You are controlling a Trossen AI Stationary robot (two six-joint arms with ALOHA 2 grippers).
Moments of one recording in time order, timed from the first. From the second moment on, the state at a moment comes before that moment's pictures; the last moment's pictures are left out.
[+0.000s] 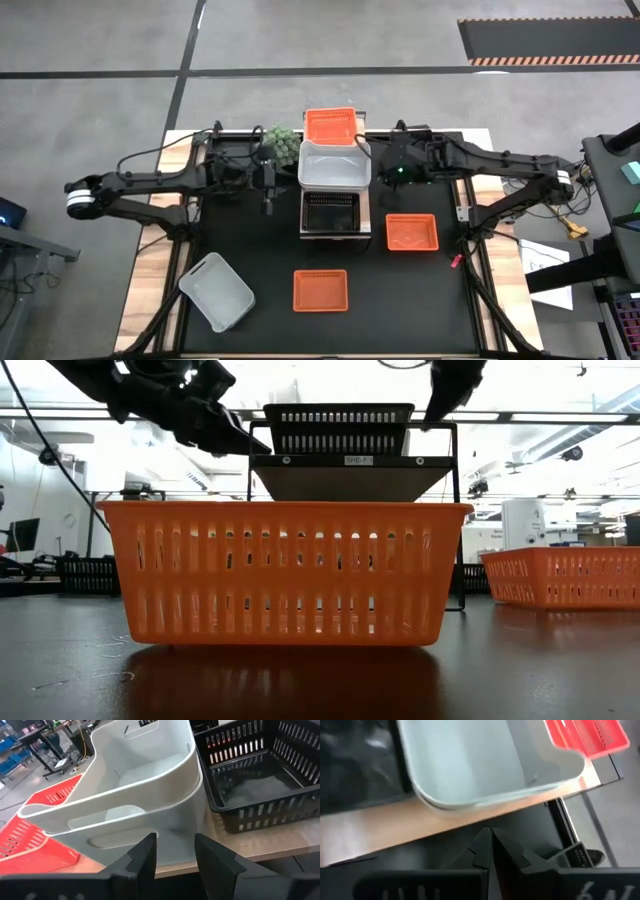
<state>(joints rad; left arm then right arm) 0.30 1.08 0.66 0.10 0.14 0.45 -0.11 1.36 1.39 -1.03 0.29 0.02</state>
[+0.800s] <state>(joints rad) 0.31 1.11 0.67 0.15 0.18 0.45 -0.18 1.37 1.35 -0.88 0.36 -0.09</state>
